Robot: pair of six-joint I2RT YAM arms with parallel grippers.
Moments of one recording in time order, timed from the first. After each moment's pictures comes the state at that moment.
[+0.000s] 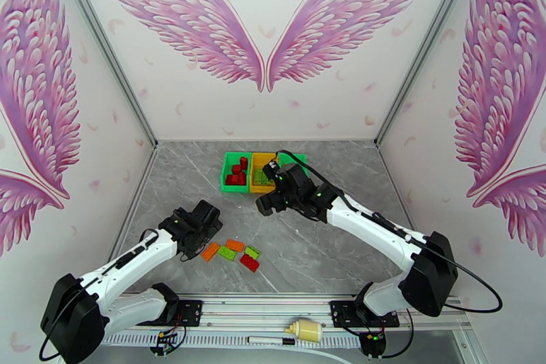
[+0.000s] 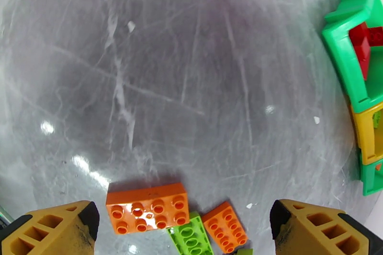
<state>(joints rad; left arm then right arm) -0.58 1.16 0.72 -0.83 -0.22 -1.44 0.73 1.46 1.23 -0.55 0.00 0.16</state>
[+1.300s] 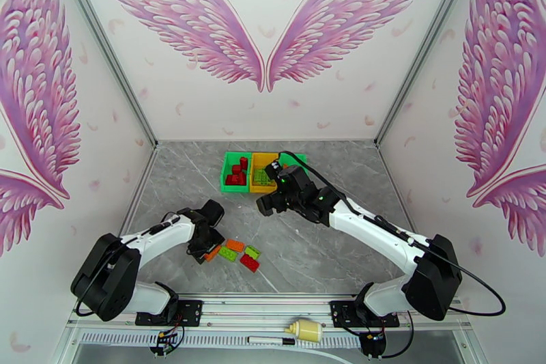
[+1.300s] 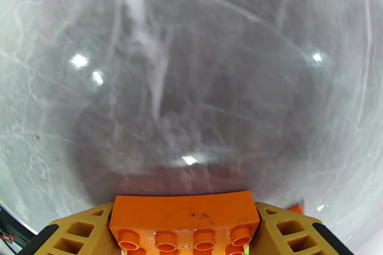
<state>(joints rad) -0.51 1.43 0.75 -0.82 0.03 -1.34 0.73 1.44 1.18 -0.49 0.02 0.20</state>
